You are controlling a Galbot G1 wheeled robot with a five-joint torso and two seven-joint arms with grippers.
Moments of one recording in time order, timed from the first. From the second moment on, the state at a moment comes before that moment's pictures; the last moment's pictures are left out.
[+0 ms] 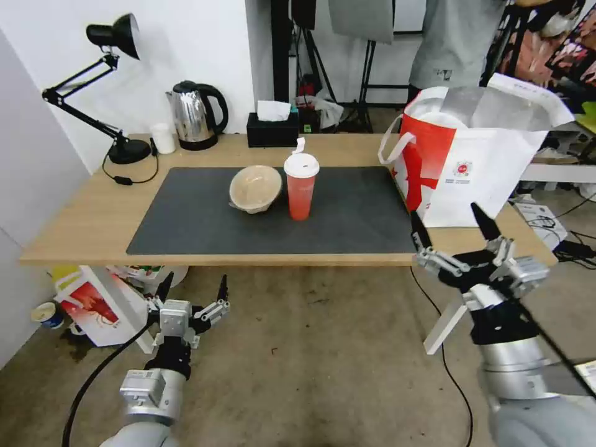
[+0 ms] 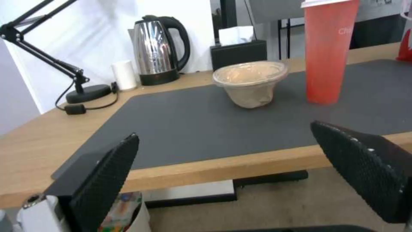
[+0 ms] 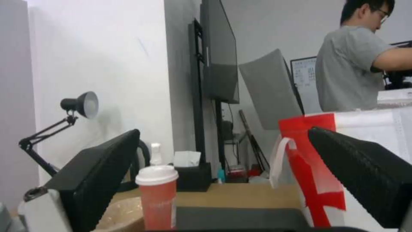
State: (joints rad) left arm 1.80 -1.50 -0.55 -2.30 0.00 0.00 0.00; right arm -1.73 1.14 0.54 2.43 0.36 0.26 0.10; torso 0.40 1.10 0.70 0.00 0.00
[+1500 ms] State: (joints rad) left arm 1.80 -1.50 -0.55 -2.30 0.00 0.00 0.00; right arm -1.81 1.18 0.31 2.28 -0.04 0.55 0.41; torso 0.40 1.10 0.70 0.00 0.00
